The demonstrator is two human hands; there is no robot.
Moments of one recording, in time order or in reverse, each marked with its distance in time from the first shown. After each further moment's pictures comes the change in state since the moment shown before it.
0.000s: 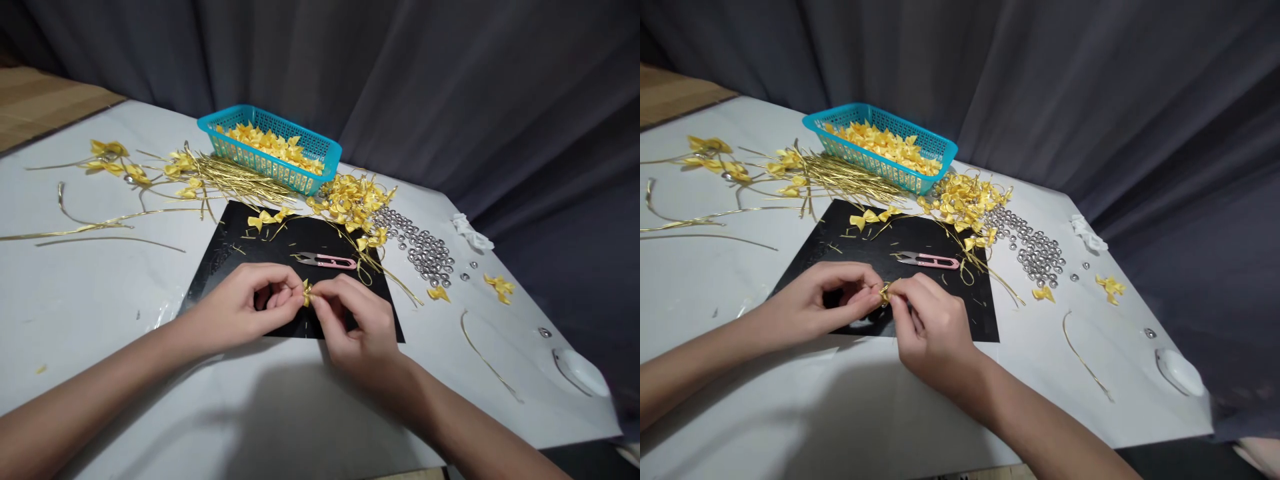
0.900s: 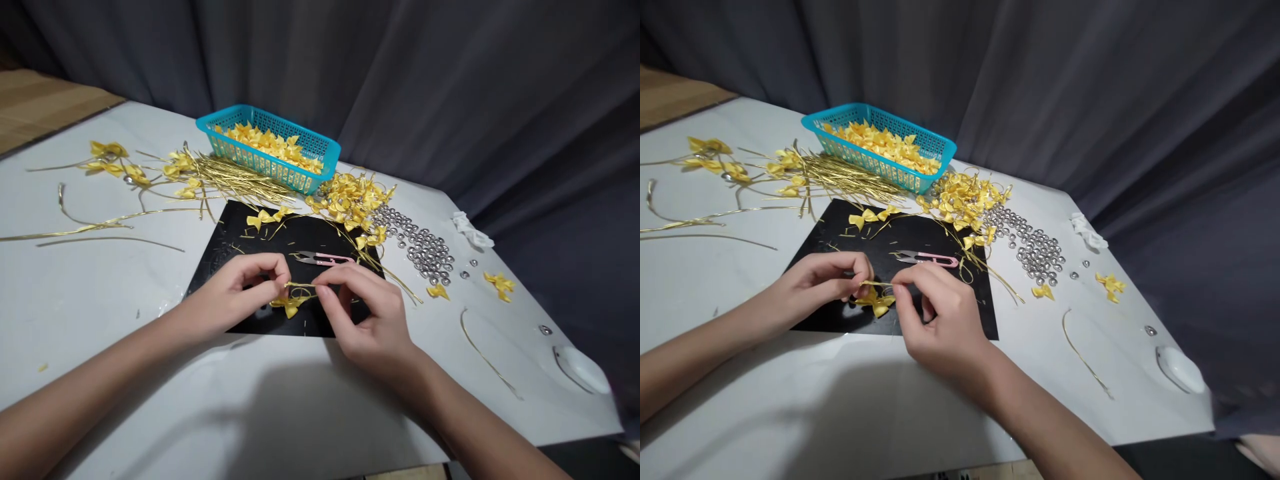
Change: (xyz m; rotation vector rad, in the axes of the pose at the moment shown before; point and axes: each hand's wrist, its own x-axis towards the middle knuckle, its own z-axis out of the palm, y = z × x) left_hand 0.000 -0.004 -0.007 -0.221 0.025 -0.046; right_hand 0.008 0.000 -0.011 0.005 -0.011 0.035
